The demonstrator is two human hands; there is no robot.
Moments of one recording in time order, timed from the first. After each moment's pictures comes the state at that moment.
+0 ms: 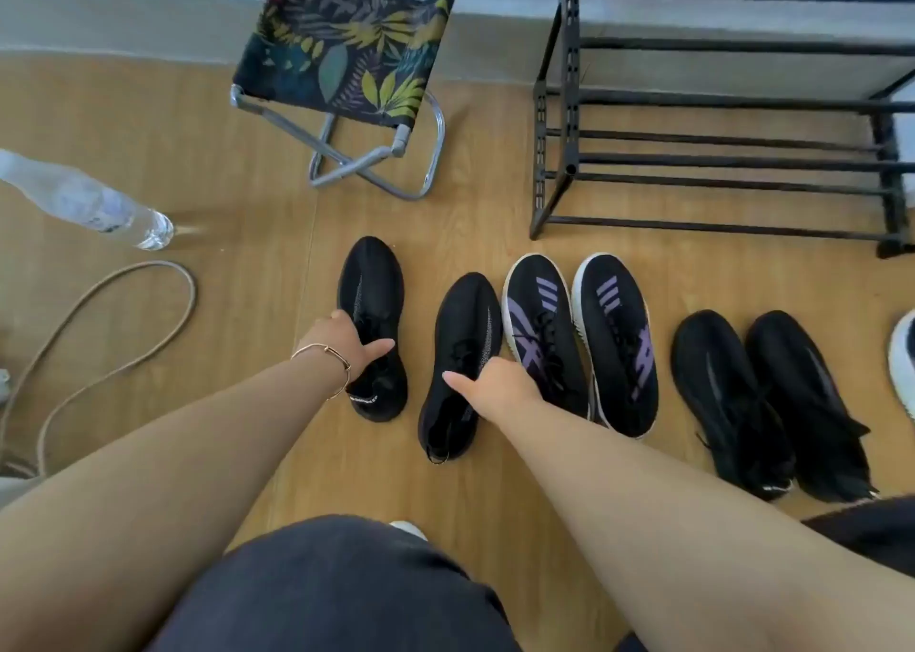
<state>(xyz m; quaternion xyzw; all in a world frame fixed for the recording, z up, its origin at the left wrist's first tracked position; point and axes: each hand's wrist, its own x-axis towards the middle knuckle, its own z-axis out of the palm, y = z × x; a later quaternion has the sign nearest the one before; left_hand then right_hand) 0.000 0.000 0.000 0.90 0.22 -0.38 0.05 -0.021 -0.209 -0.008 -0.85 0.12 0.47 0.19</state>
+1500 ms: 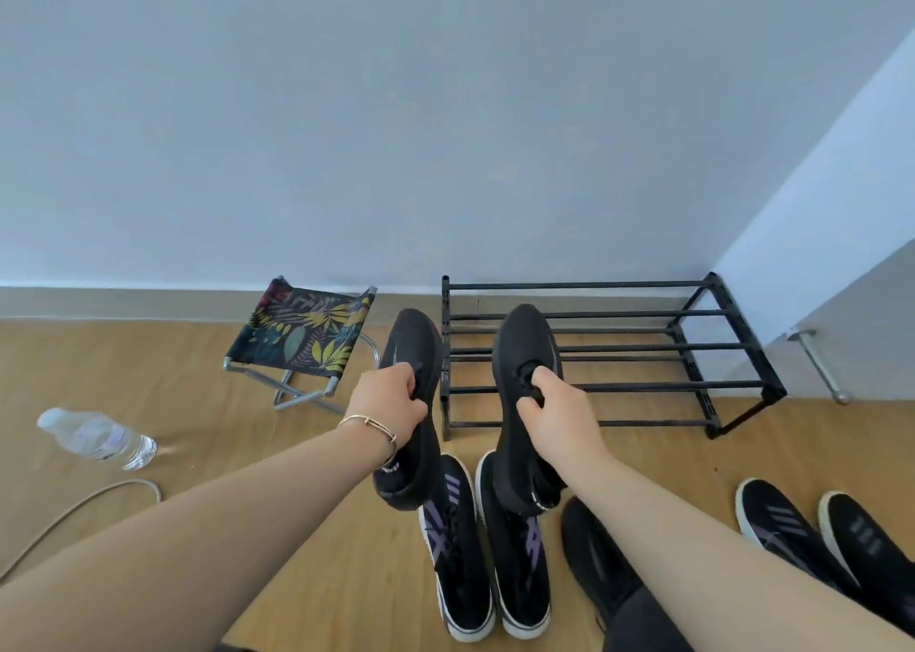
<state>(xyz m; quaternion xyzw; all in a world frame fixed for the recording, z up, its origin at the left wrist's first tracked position) 0.115 -0.178 0.242 0.97 0.08 -0.12 0.21 0.099 -0.395 0.230 -0.93 0.06 0.10 0.35</state>
